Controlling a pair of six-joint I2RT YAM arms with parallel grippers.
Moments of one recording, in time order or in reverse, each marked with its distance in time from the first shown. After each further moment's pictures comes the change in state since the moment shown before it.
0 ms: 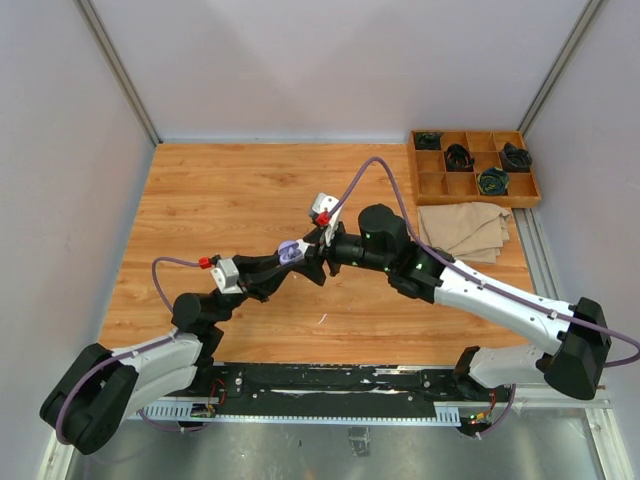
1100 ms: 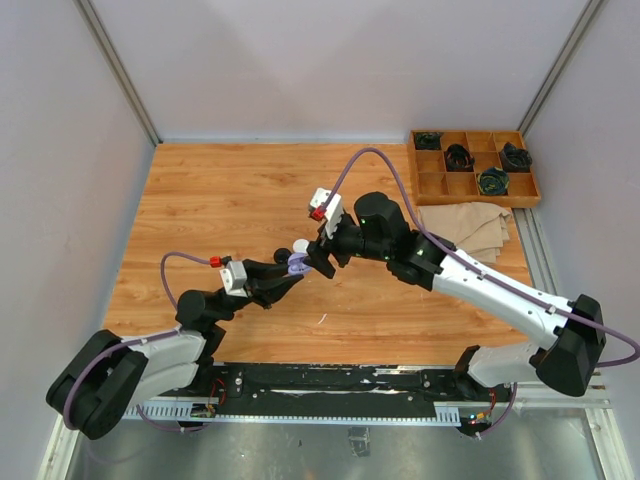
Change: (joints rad) left arm 0.000 0.095 0.000 0.051 0.141 -0.030; right arm -0.066 0.033 0.108 -0.252 0.018 -0.151
